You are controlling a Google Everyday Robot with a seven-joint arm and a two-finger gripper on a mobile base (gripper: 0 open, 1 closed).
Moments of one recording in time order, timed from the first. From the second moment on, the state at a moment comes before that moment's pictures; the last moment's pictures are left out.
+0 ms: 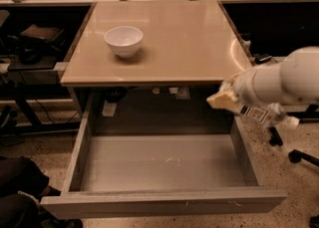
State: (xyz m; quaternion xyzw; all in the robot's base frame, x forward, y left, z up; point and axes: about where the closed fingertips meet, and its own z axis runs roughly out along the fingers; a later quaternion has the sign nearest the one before) arm 0.570 -0.181 0.807 -0.39 0.83 0.03 0.39
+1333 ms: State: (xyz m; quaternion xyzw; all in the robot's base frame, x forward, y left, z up) arm 0.643 -0.181 0.869 -0.44 0.83 0.09 0.34
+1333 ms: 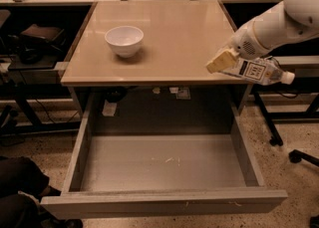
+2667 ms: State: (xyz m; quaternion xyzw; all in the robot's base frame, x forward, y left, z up) arm 0.781 -0.051 0.902 -0.45 0.75 0.12 0.46
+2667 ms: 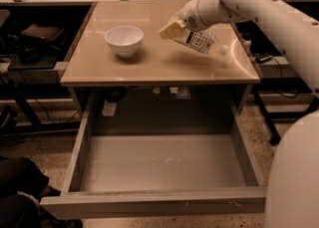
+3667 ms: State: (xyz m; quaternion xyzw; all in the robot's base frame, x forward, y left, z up) arm 0.806 -0.098 0.839 -0.39 0.80 0.11 0.45
